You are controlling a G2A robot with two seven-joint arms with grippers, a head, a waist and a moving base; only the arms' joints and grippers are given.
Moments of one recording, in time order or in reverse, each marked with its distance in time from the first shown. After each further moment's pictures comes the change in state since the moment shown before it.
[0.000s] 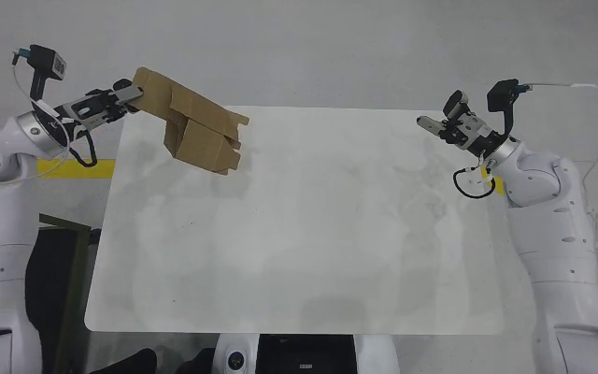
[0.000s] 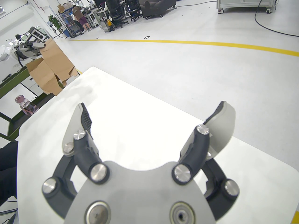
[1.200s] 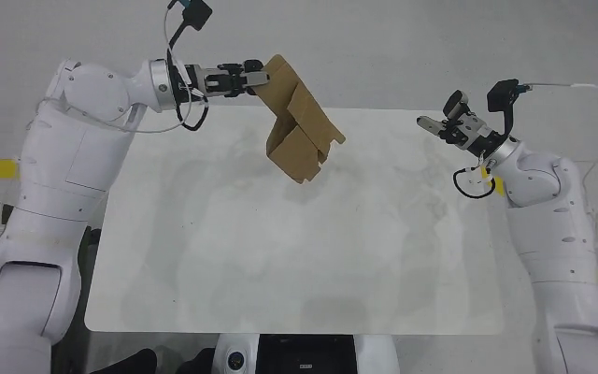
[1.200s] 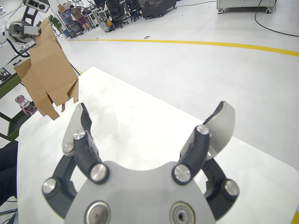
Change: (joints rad) left arm -0.398 -0.164 0.580 0.013 0.088 -0.121 0.060; right arm 0.000 0.000 0.000 0.000 0.000 0.000 0.000
